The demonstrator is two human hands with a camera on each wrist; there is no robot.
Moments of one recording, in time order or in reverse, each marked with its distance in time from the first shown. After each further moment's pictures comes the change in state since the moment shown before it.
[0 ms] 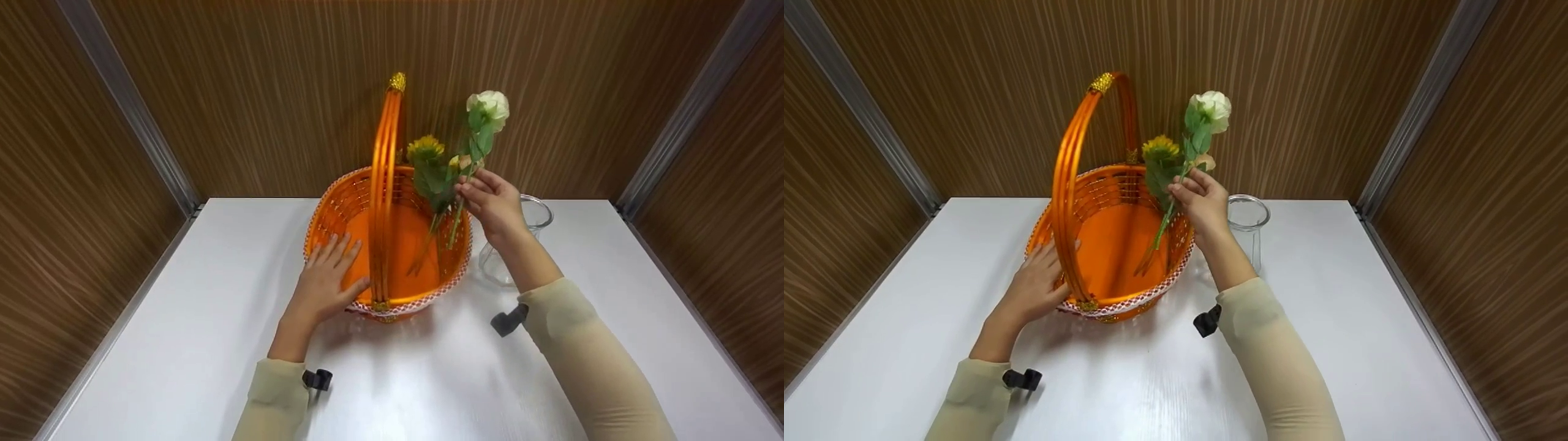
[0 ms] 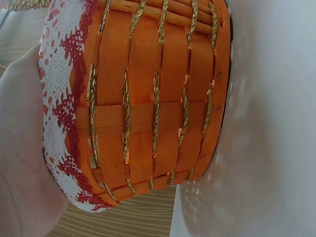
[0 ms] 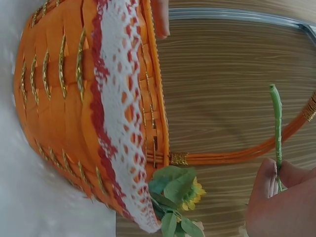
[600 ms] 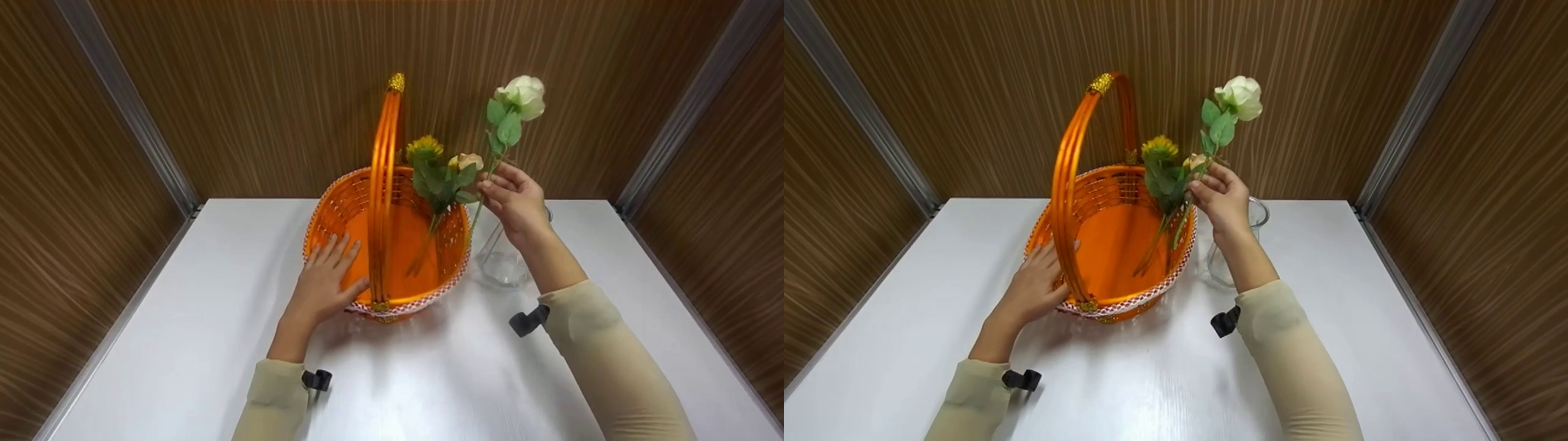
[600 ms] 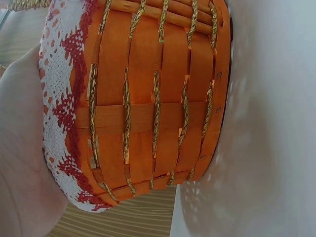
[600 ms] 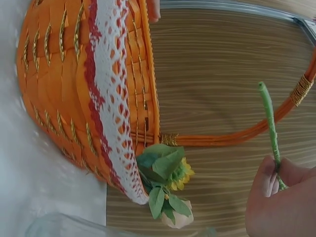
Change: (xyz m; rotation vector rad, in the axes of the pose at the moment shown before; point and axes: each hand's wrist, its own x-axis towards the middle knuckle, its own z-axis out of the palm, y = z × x) left_hand 0.002 0.001 0.001 -0.009 0.012 0.017; right_hand -0.010 -0.024 -0.025 0.029 0.036 -0.023
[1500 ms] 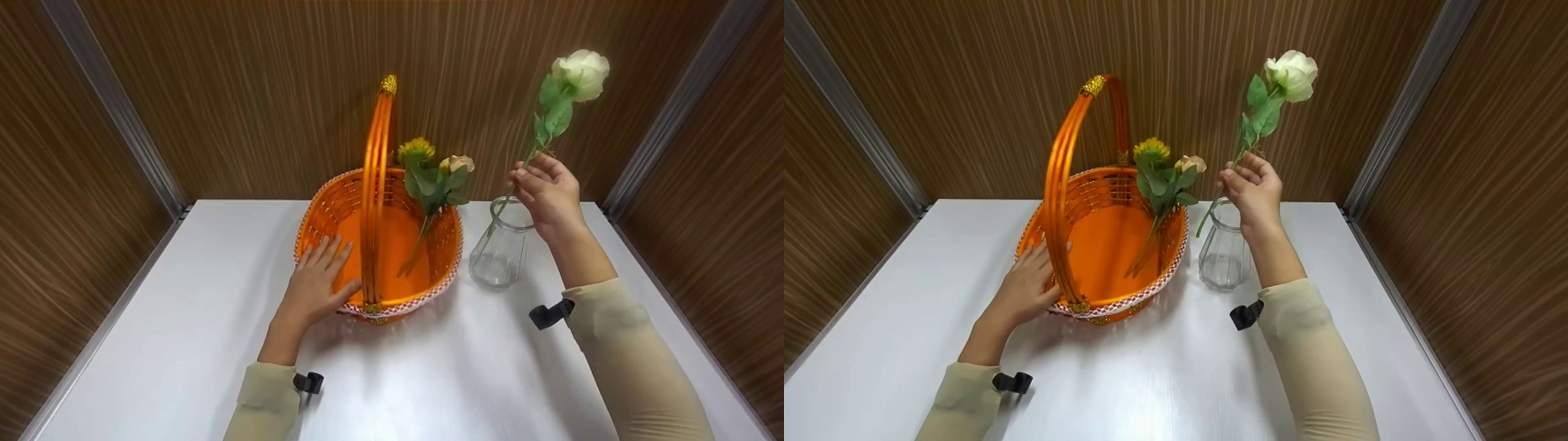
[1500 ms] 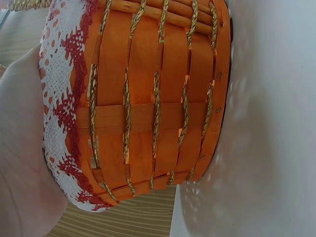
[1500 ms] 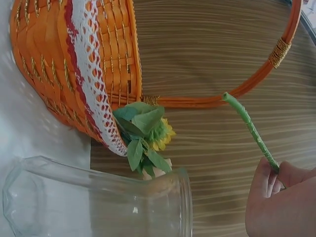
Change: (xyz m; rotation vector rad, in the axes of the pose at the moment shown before) left_hand 0.001 -0.001 -0.005 -0.002 -0.018 -0.020; right_hand -0.003 -0.041 -0.033 0.129 0.045 -0.102
